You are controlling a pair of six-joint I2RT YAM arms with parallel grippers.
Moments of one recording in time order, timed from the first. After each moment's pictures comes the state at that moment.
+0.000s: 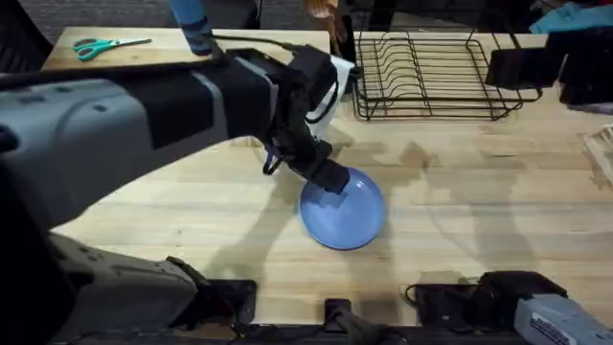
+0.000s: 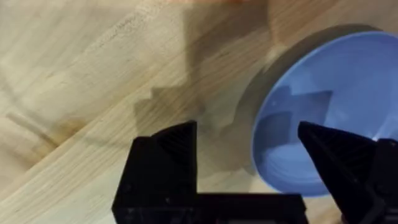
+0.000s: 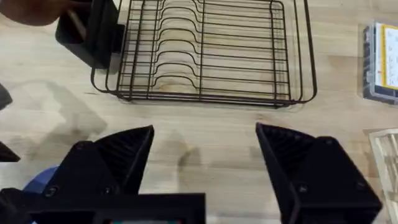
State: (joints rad) left arm -0.58 1.59 1.04 -0.83 0.16 0.00; right arm 0.00 0.95 1.19 -0.90 0.02 -0.05
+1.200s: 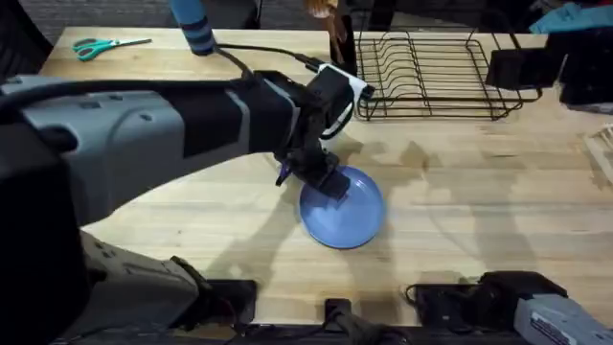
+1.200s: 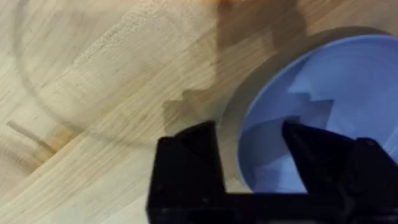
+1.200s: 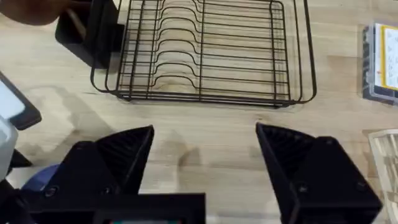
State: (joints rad) left arm -0.66 1.63 1.00 -0.75 0.06 -0.05; right arm 0.00 0.95 1.19 -0.90 0.02 -0.05
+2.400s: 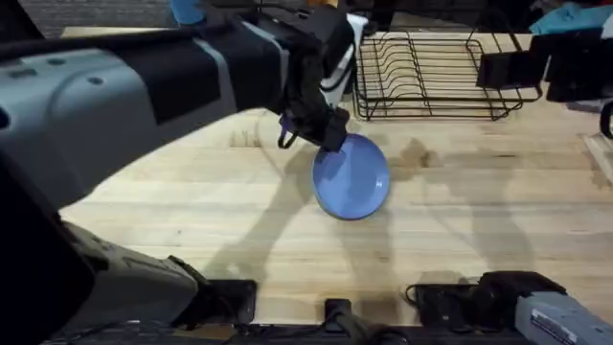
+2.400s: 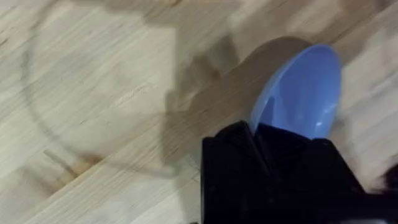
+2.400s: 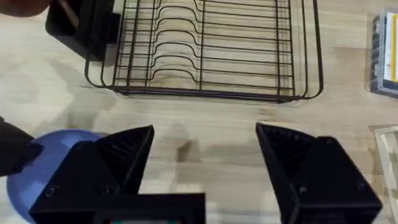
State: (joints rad) left arm -0.58 1.64 1.21 -0.80 0.16 -0.08; right arm 0.00 1.01 1.19 -0.90 0.02 -0.05
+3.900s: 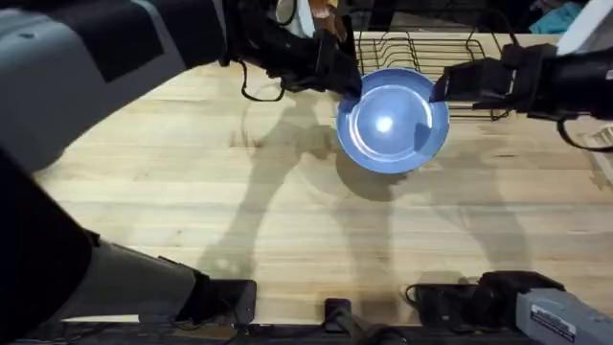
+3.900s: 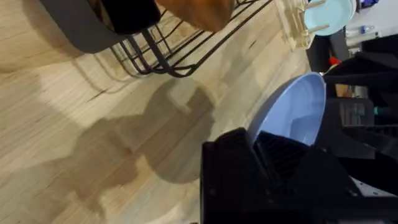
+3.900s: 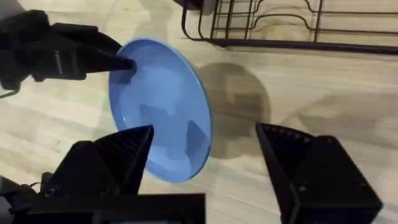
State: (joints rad) left arm -0.33 1.64 1.30 -0.60 0.84 -0.23; right arm 0.00 1.09 1.19 -1.03 -0.40 0.11
